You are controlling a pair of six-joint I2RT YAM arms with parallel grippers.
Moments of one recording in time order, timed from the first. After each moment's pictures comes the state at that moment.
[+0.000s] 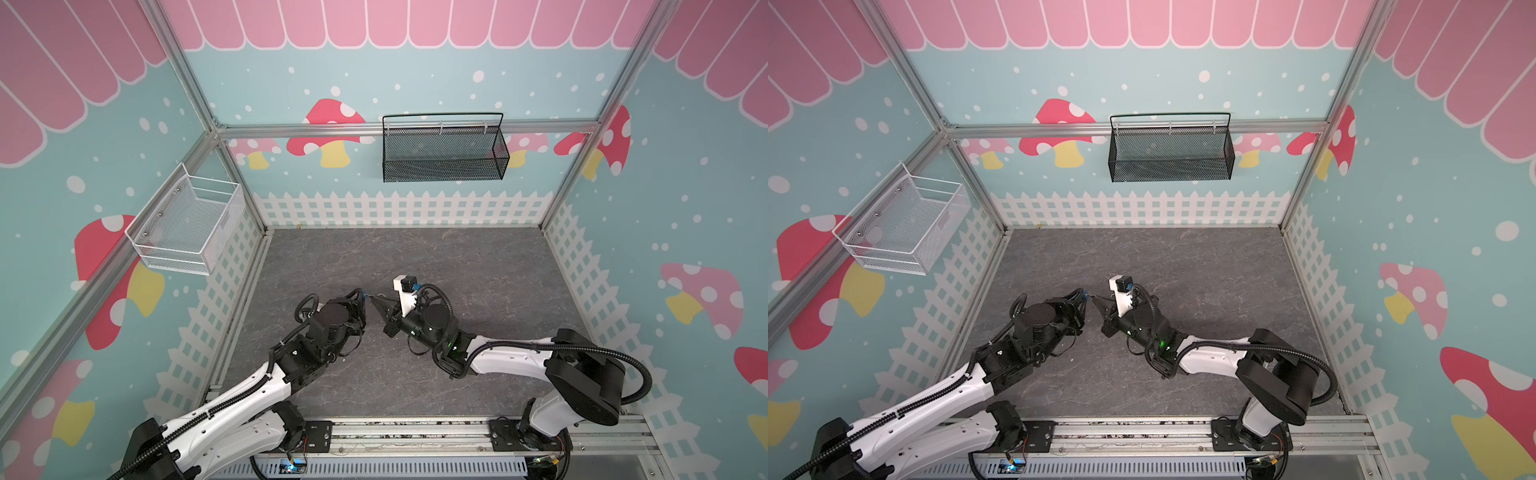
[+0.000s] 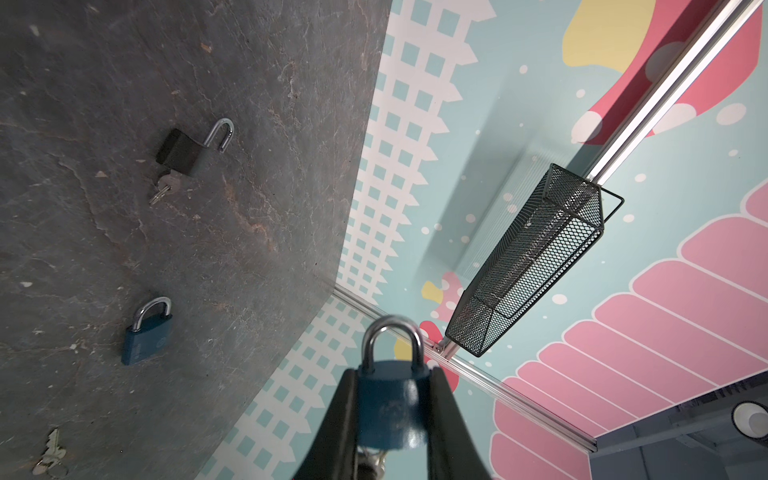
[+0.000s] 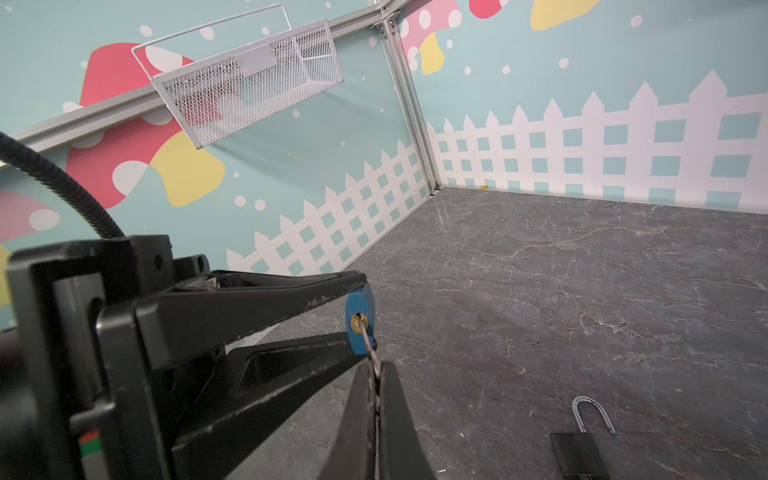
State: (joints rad) left arm -0.76 0.90 0.61 -0.04 -0.43 -2.10; right arm 1.00 1.56 0.75 0.81 0.06 0.38
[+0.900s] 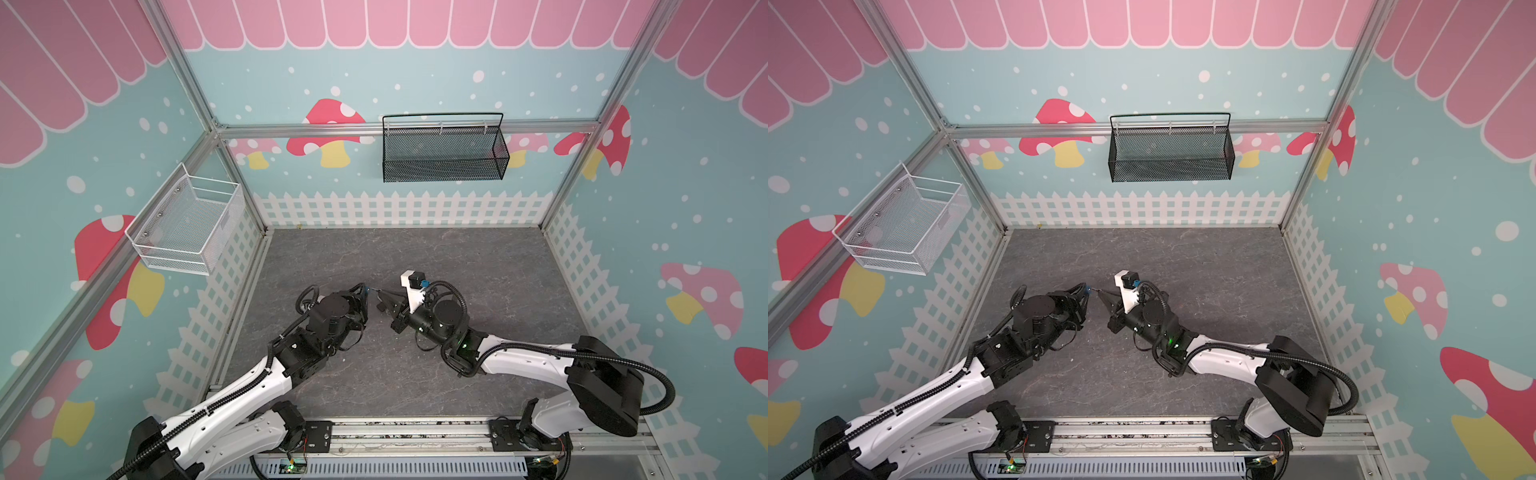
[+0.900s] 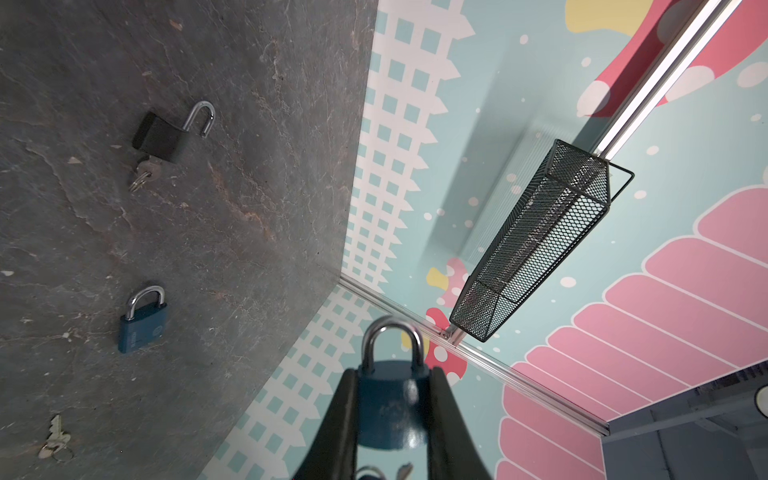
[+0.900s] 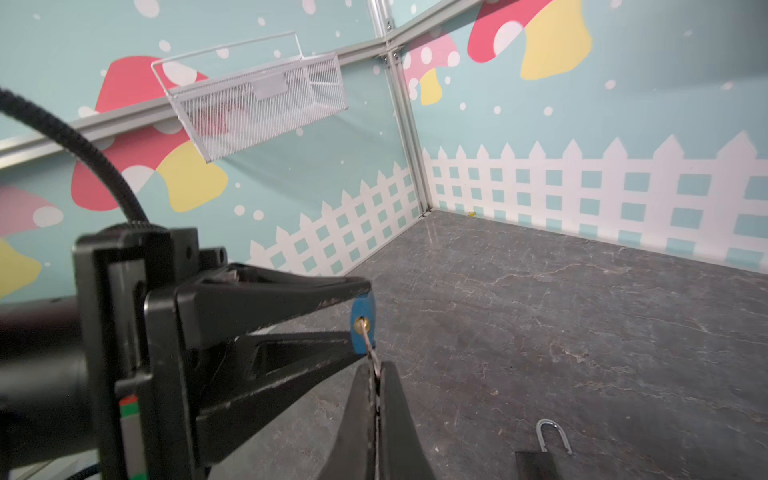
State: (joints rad) left arm -0.73 0.94 0.70 -0.09 -0.37 -2.05; right arm 0.95 1.45 0.74 0.76 0.05 0.30
